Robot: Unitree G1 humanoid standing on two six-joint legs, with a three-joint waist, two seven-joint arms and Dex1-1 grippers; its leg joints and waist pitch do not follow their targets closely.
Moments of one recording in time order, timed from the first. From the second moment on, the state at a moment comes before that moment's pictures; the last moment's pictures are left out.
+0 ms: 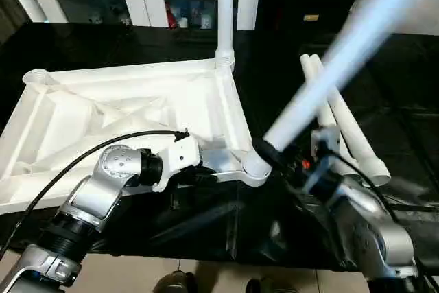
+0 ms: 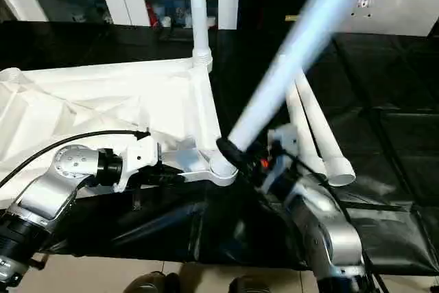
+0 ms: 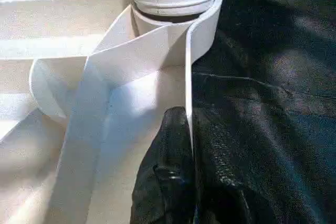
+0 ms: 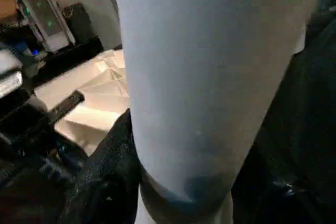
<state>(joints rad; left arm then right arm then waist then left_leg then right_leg) -0.42 0.50 -0.33 0.22 -0.04 0.13 -1.11 -0.10 -0.26 0.06 -0.06 0.41 0.26 0.67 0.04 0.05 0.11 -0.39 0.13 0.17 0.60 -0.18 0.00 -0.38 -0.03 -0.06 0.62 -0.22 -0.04</state>
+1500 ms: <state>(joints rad) -0.51 0.53 -0.36 0.36 -0.01 0.05 -1.24 -0.35 -0.44 0.25 0.09 0.22 0.21 1.01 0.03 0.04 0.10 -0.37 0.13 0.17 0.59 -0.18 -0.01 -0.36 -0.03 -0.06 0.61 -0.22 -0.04</state>
